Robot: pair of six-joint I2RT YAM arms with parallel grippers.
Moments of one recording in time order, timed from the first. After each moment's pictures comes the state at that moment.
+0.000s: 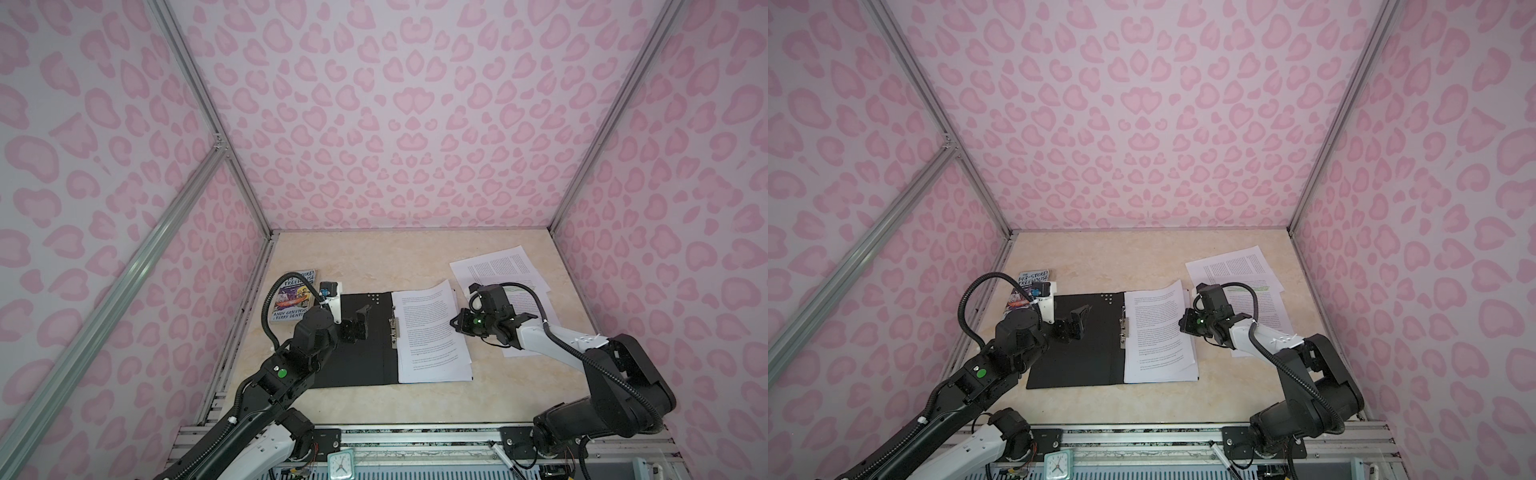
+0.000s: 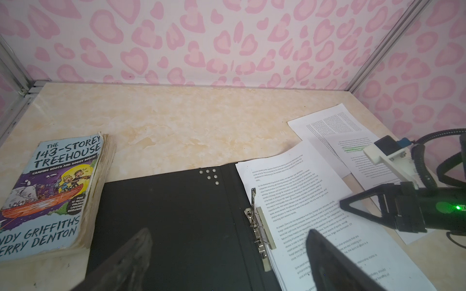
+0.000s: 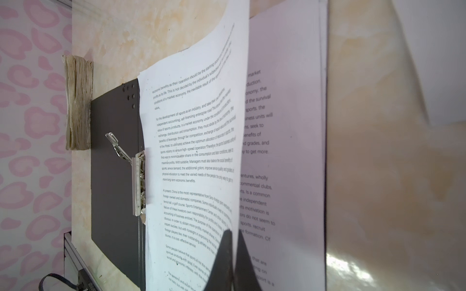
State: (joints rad) left arm -0.61 0.73 0.64 -0.32 -0.26 -0.32; right arm 0.42 1.48 0.67 -0.07 -0.34 0.65
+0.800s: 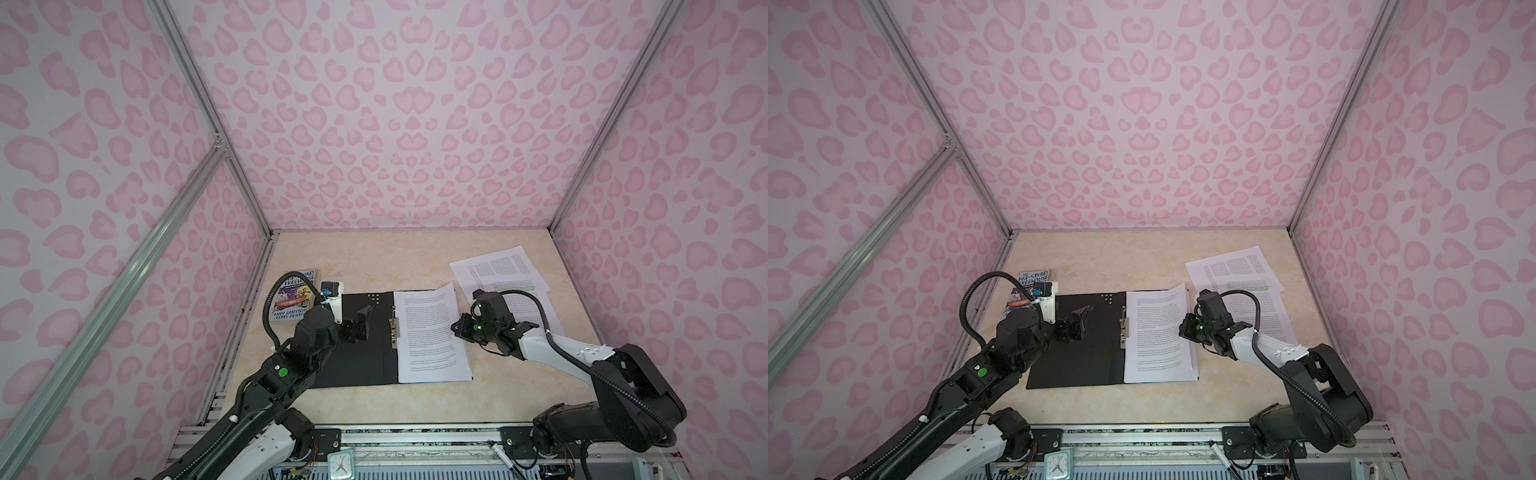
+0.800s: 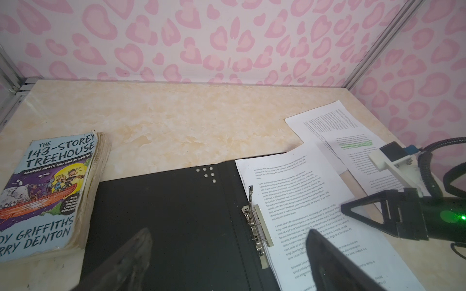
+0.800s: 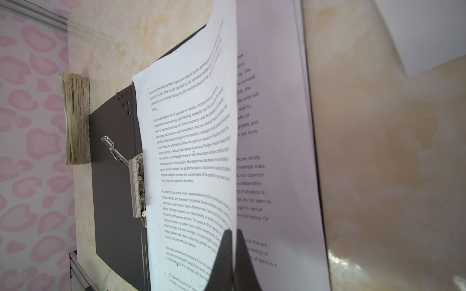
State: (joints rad) left arm -0.61 0.73 0.64 -0.33 -0.24 -0.32; right arm 0.47 1.41 0.60 -0.03 -0.26 0.78
